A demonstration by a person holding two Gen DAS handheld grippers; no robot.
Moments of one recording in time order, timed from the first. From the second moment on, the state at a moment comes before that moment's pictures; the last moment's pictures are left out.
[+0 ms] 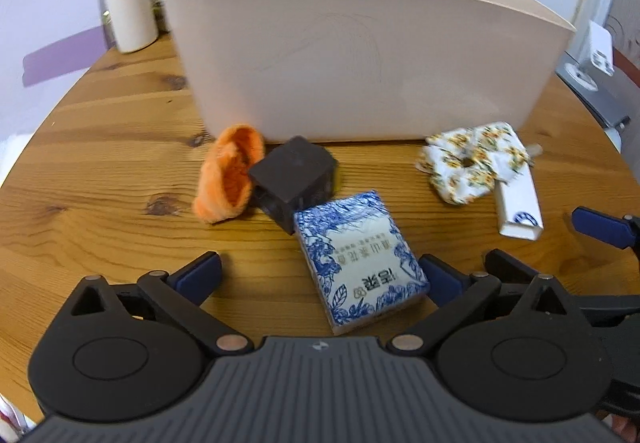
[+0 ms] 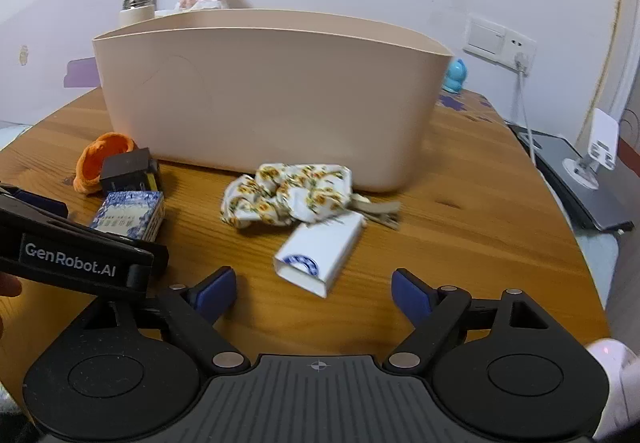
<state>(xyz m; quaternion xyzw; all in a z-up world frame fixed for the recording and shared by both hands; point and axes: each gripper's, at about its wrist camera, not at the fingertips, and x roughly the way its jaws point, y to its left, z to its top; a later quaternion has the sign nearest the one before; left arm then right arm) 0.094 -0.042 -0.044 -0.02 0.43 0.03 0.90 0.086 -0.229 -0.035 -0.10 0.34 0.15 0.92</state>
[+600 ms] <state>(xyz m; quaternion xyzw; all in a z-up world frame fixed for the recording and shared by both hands) 0.077 -0.007 -0.035 0.00 0.43 0.01 0.90 0.093 -0.216 -0.033 -0.07 0.33 0.16 0.93</state>
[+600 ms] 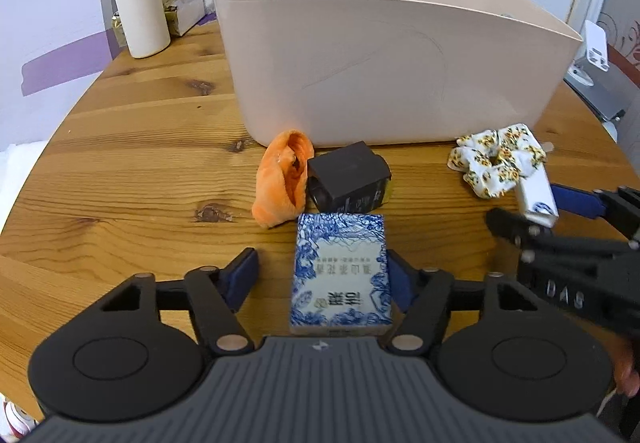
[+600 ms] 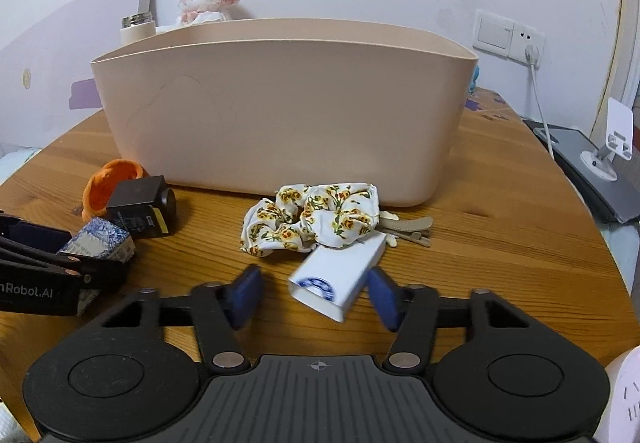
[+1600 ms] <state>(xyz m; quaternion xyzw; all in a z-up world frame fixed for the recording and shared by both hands) 0.047 0.008 0.003 -0.02 0.41 -0.08 0.91 0.031 -0.229 0.019 -0.08 0.27 0.11 0.95</state>
